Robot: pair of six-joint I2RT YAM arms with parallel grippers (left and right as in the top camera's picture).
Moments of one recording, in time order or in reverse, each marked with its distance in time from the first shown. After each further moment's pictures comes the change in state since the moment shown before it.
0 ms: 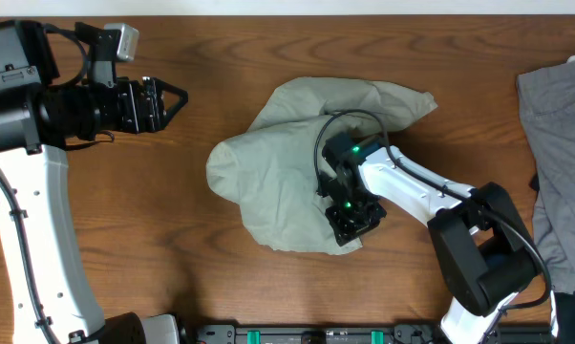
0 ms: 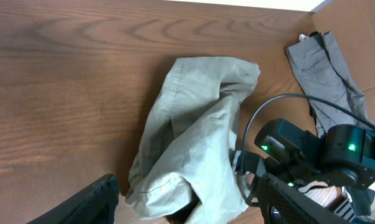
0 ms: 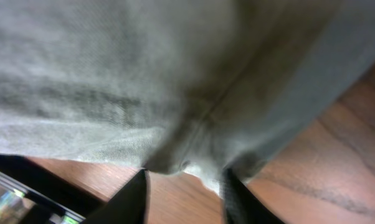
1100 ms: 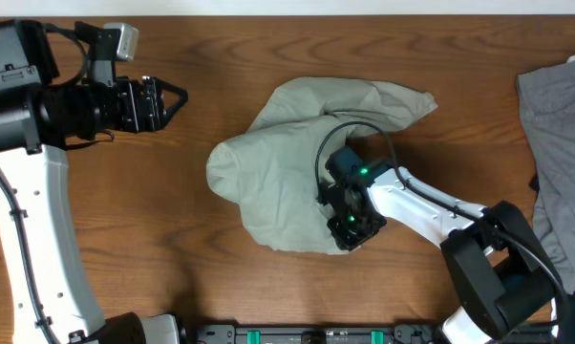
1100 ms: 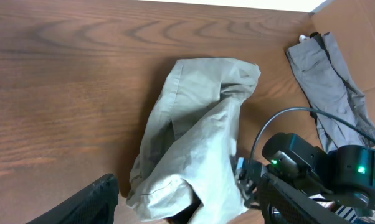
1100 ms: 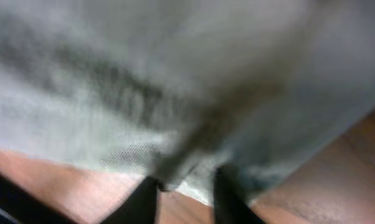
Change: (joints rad) left arm 0.000 0.000 0.000 0.007 0.000 0.000; right arm 0.029 -0.108 -0.174 0.214 0.007 -0.003
